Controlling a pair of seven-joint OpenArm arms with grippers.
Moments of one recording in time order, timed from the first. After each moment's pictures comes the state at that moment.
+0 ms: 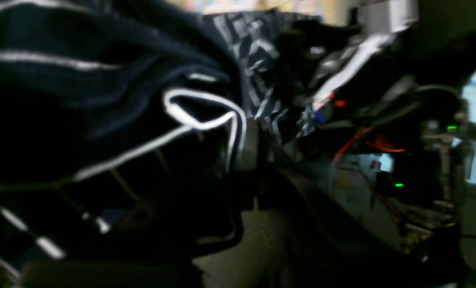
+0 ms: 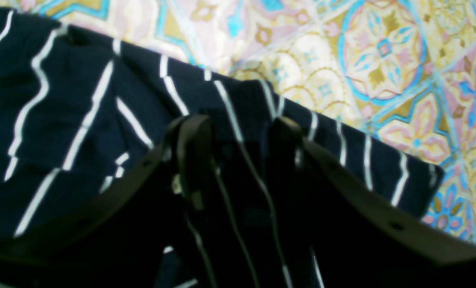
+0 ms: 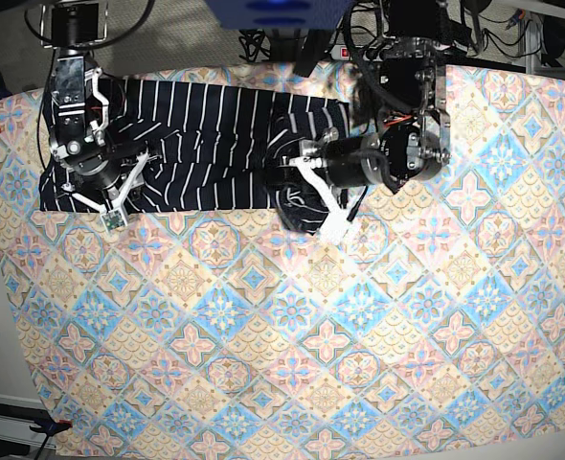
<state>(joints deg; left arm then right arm) 7.7 2.1 2.0 105.3 -47.6 -5.2 75.7 -11.4 17.3 5.0 88.9 0.5 19.2 -38.4</state>
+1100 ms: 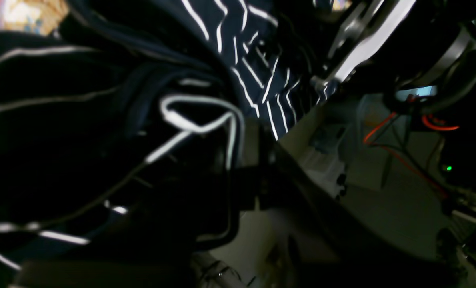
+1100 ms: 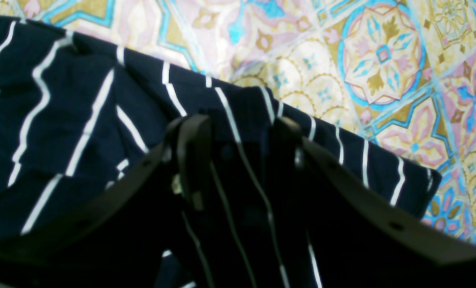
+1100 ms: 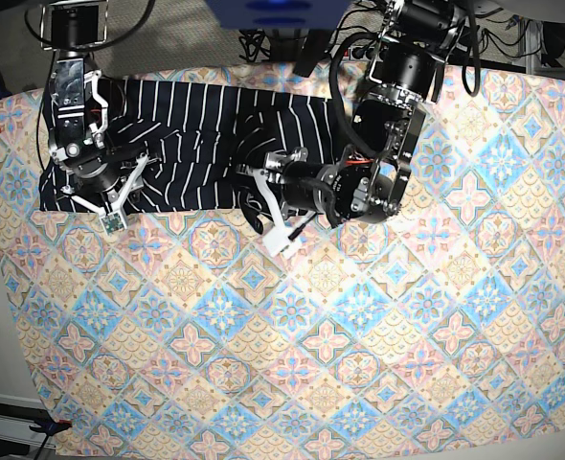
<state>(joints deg) -4.8 -0.8 18.7 90.5 -47.3 -5.1 75.6 -10.8 17.3 5.0 88.9 0.6 19.3 -38.6</state>
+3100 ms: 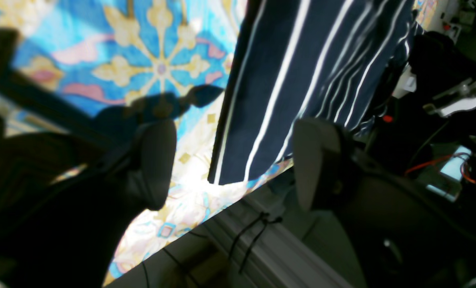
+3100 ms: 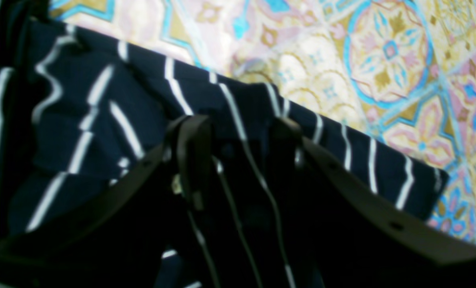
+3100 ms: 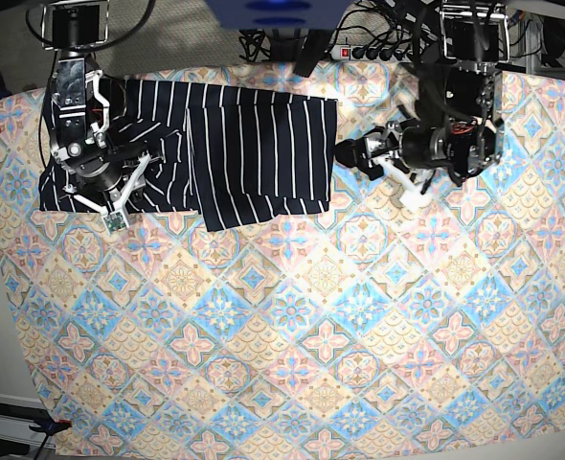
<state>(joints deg) 5.8 -13.3 -3.4 80.4 -57.1 -4.9 75.1 -10.8 17.1 4.9 88.6 0.6 19.3 -38.7</state>
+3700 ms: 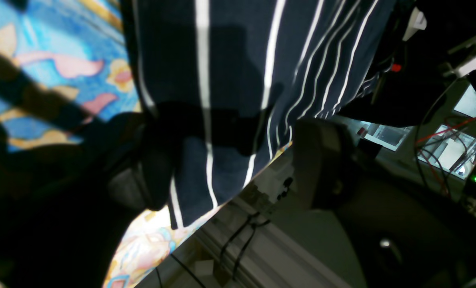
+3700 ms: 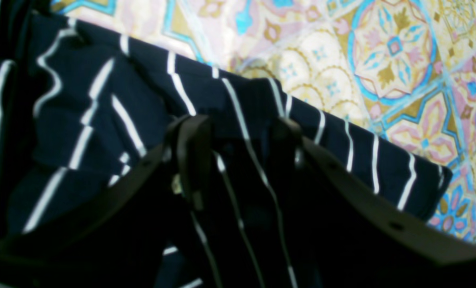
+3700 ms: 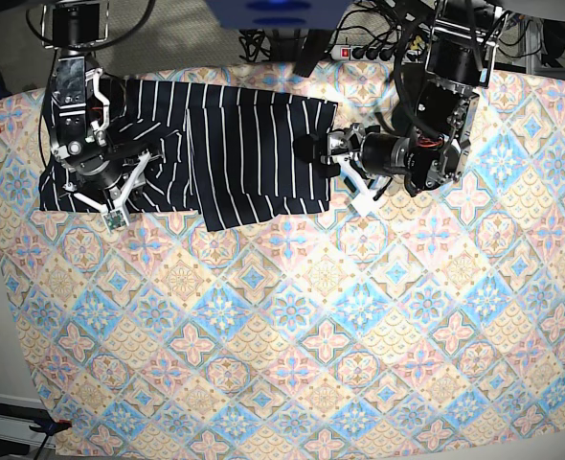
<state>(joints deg) 0.1 -12.6 9.3 73.2 -59.9 -5.1 71.9 -11.2 17.1 4.9 88.7 0.6 19.3 -38.6</state>
